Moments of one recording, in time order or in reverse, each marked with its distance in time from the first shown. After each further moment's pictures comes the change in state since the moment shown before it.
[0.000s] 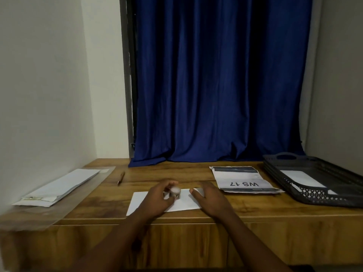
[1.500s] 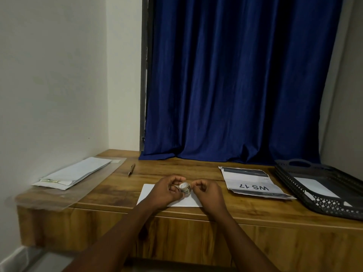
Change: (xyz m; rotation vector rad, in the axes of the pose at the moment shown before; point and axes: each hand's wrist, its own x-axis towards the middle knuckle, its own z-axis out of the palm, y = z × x) left_hand -0.002 0.005 -0.012 -0.235 -0.028 -0.112; right_hand 0.001 -0.037 0.023 0.544 0.110 -0.009
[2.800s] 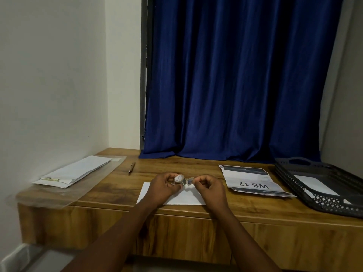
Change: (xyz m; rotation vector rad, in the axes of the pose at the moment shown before) left_hand 0.002 -0.005 -0.001 -0.002 0.156 -0.034; right_hand -0.004 -0.004 -0.007 0.127 0.078 -0.060
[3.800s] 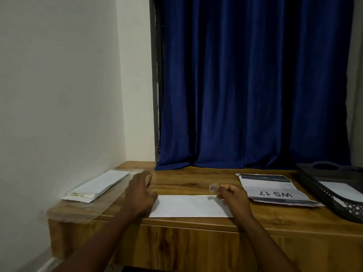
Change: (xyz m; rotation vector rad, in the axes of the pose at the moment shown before) left_hand -0.017 -0.011 -0.113 0.625 0.258 -0.067; right_hand 0.012 0.001 -0.009 0.206 0.051 0.214
